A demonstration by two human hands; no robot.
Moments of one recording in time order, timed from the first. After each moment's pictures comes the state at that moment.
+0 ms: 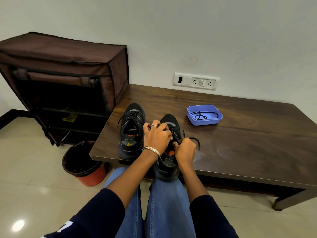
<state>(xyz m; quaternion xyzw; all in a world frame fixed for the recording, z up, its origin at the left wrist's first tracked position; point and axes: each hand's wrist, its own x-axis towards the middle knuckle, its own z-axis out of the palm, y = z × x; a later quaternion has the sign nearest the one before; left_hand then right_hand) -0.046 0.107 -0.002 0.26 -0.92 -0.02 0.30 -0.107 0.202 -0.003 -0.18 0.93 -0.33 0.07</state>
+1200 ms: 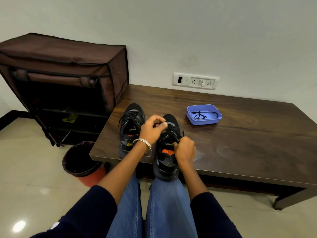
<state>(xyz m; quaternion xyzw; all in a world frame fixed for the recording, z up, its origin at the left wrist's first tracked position) -0.039 0.092 0.033 0.30 -0.72 -0.55 0.30 -0.110 0.205 0.003 -0.21 0.94 -0.25 0.07</state>
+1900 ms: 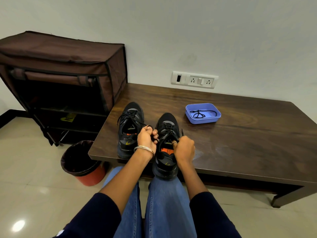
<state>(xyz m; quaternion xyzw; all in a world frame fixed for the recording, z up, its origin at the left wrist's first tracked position) -0.042 0.105 0.006 0.36 -0.32 -0.82 0.31 -0.110 0.207 0.003 -0.21 0.94 -0.26 0.06</state>
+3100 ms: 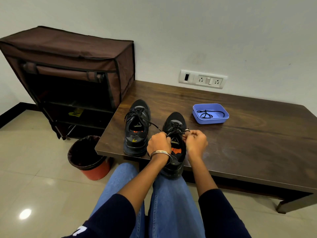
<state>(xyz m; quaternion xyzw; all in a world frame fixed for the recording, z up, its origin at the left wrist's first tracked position) -0.035 0.143 0.016 0.51 -0.81 -0.26 0.14 -0.134 0.194 -0.008 -0.06 0.77 -0.62 0.10</state>
